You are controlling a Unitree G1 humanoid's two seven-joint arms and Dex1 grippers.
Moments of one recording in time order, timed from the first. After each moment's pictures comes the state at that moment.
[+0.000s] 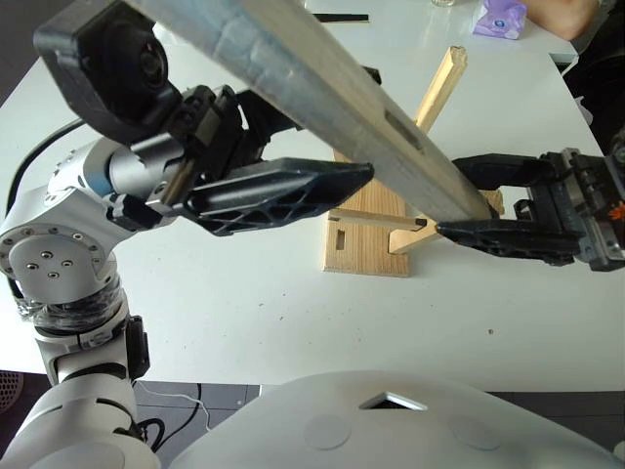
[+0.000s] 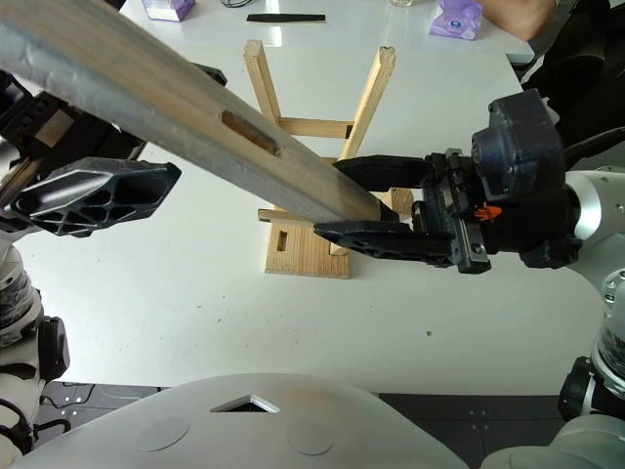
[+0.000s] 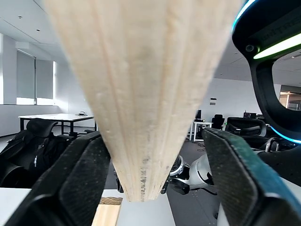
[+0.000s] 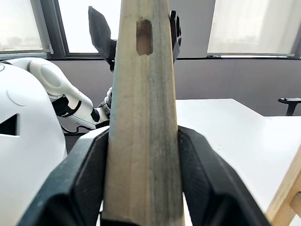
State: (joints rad) left arm -0.42 0.64 0.20 -0.63 -1.65 0.73 -0.67; right arm -0.21 -0.93 -0.37 -0.70 1.42 0.81 0.88
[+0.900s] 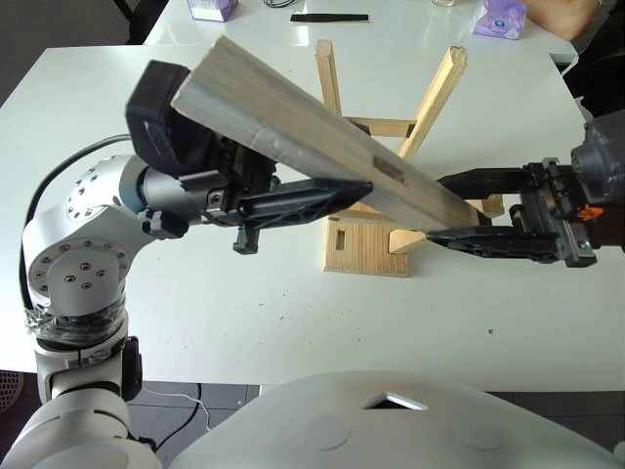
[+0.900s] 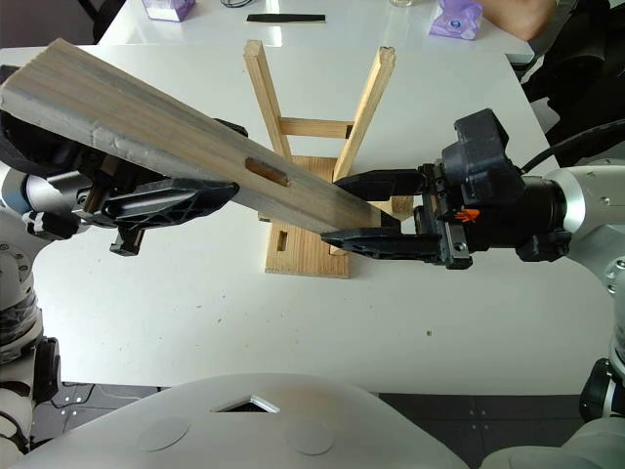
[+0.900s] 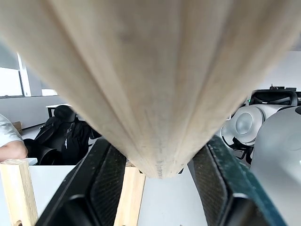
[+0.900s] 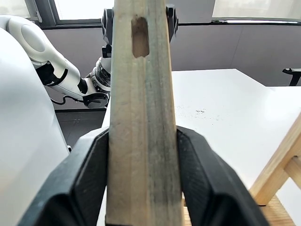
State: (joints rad) left arm -0.32 0.67 0.11 -0.64 -1.32 0.65 -0.81; right arm -0.22 -1.00 -0.32 -0.67 1.29 0.82 0.94
